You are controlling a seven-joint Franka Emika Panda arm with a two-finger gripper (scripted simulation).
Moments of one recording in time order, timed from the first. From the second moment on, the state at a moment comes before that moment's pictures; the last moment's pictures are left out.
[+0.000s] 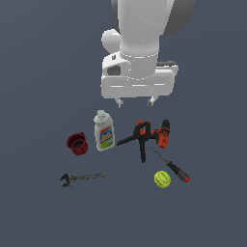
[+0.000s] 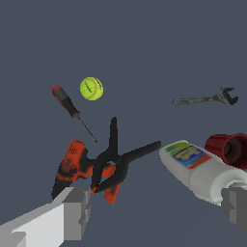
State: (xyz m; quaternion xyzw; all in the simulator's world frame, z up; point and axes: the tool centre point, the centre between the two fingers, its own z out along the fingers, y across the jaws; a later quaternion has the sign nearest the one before) arm 0.001 0.039 0.329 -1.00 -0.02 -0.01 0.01
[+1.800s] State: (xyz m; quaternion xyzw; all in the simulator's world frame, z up) arm 0.005 -0.128 0.172 -0.98 -0.16 0.11 -0.09
